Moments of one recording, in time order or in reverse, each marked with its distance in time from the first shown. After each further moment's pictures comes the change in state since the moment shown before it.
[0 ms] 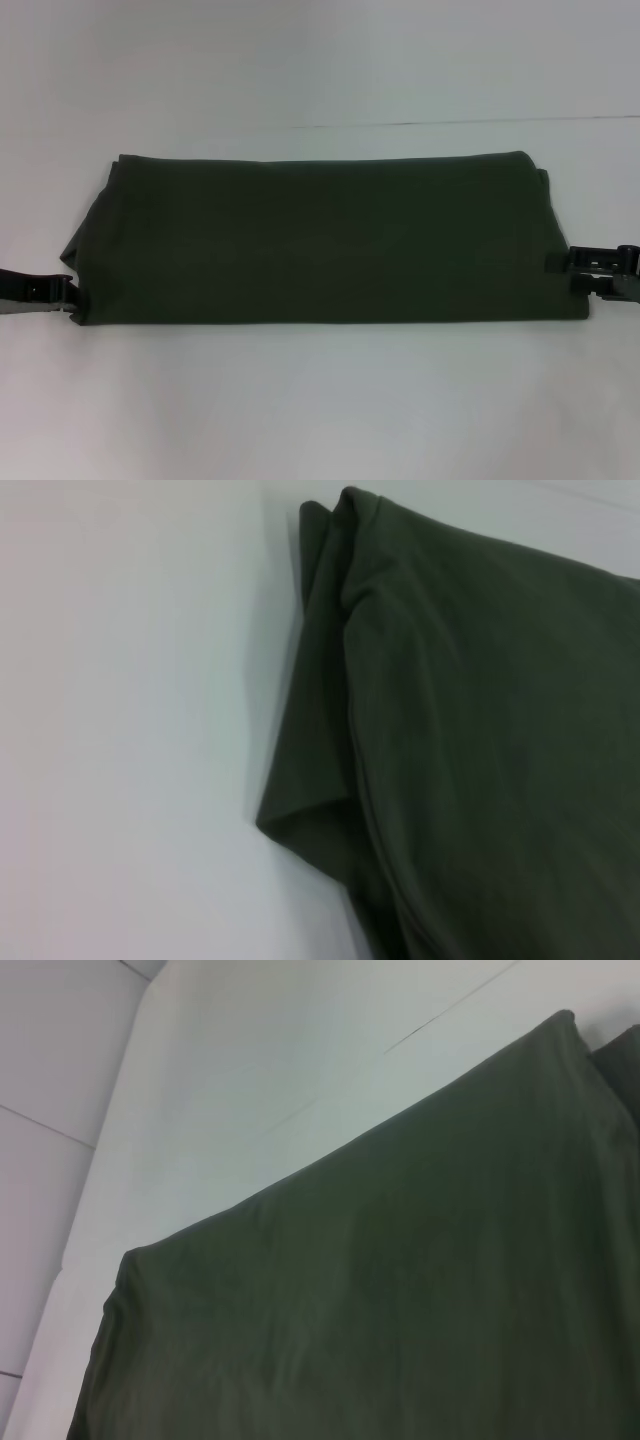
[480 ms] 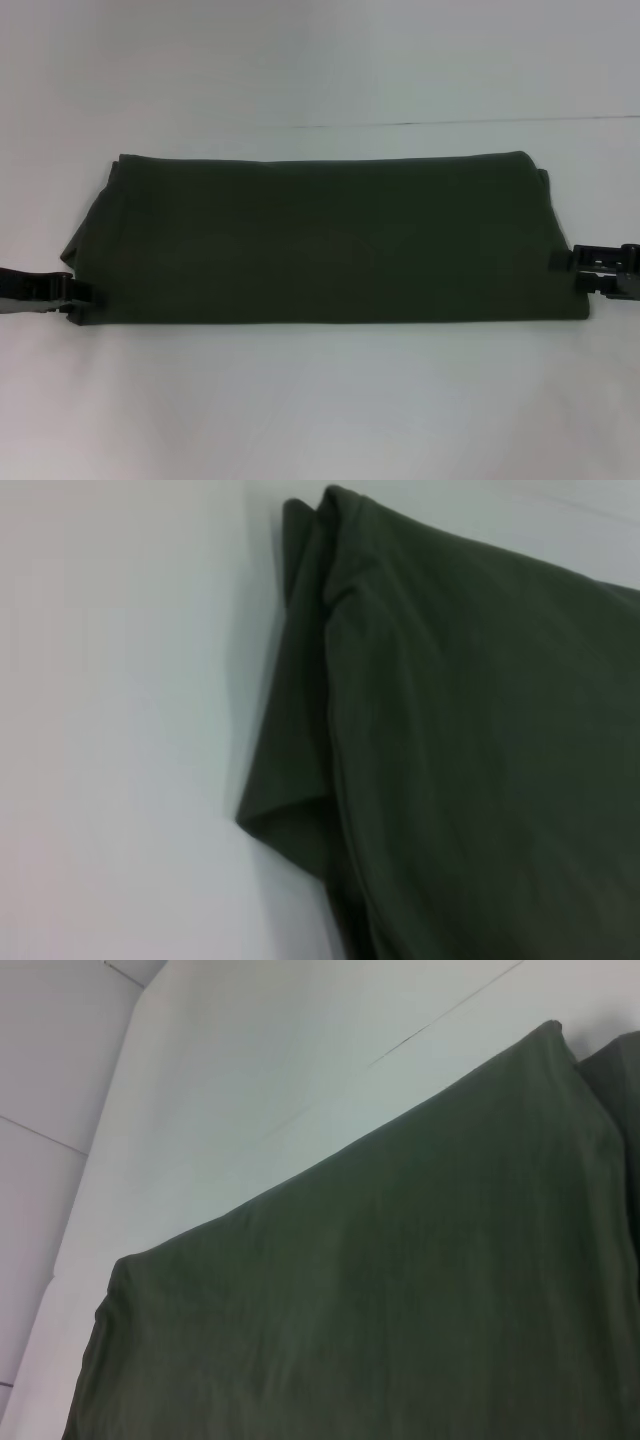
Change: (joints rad) left arm 0.000 0.005 -0.027 -0.002 -0.010 0.025 0.010; right arm -0.003 -0.001 0.003 -0.001 0.000 0.011 0.000
